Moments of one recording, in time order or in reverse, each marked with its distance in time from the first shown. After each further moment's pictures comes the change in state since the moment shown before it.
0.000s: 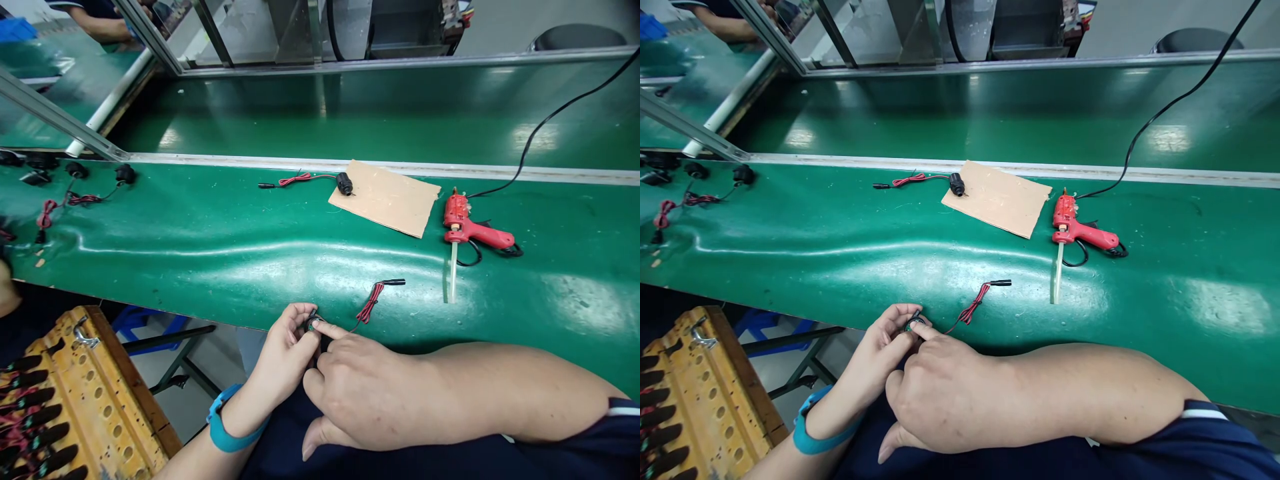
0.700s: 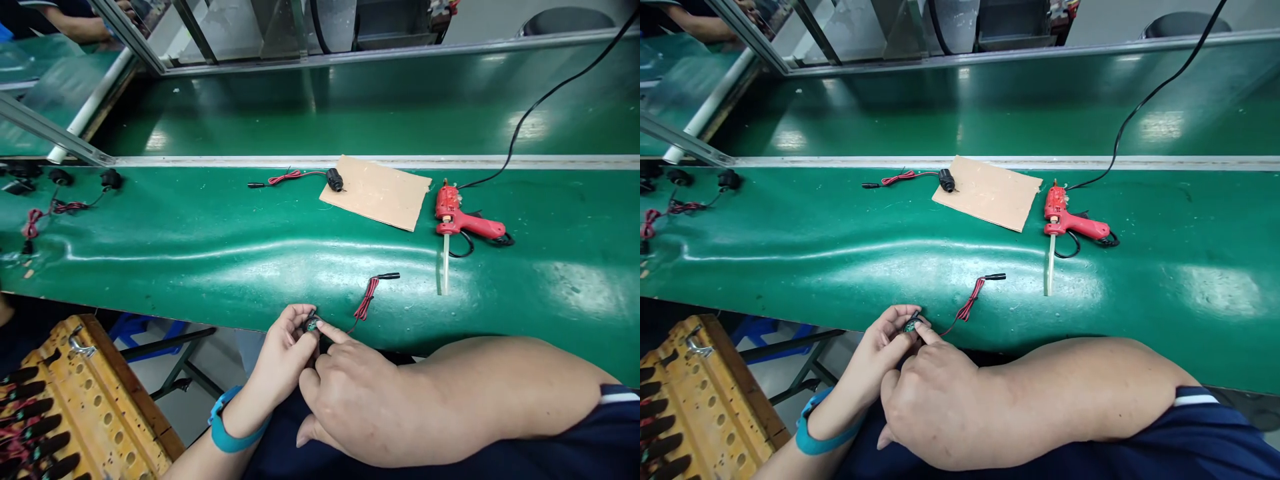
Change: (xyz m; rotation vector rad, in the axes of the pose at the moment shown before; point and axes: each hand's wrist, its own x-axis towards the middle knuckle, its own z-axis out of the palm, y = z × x) left_hand 0.001 -0.008 0.004 -0.010 -0.020 -0.029; right_hand -0.008 -0.015 0.016 -0.056 0.036 0.089
